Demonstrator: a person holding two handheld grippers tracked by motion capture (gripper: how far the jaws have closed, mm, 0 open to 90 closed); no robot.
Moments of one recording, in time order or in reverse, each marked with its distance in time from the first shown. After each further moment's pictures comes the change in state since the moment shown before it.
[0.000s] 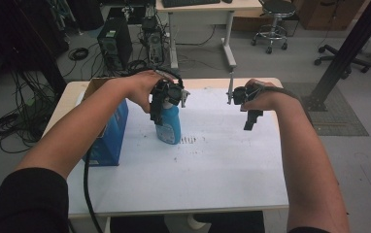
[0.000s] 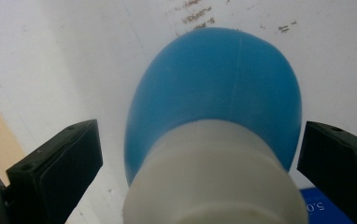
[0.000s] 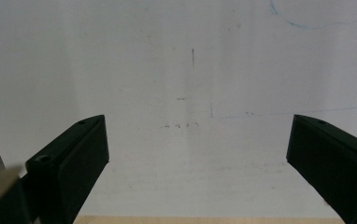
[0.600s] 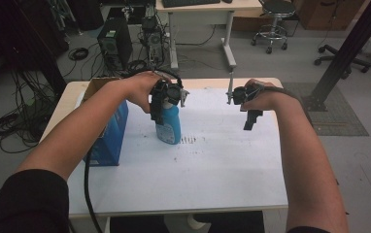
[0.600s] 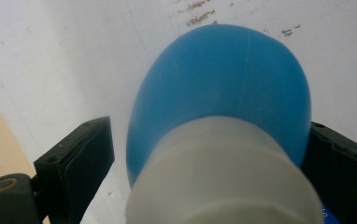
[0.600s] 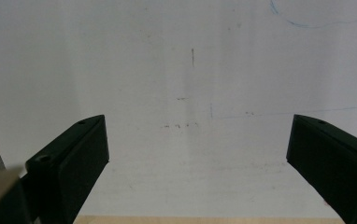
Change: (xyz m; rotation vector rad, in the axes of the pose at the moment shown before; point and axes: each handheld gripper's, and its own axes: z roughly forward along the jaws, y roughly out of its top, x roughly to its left) left arm 0.001 -0.003 0.002 -0.015 0.007 -0.007; right arm -0.001 0.001 0.001 0.005 0.002 0.001
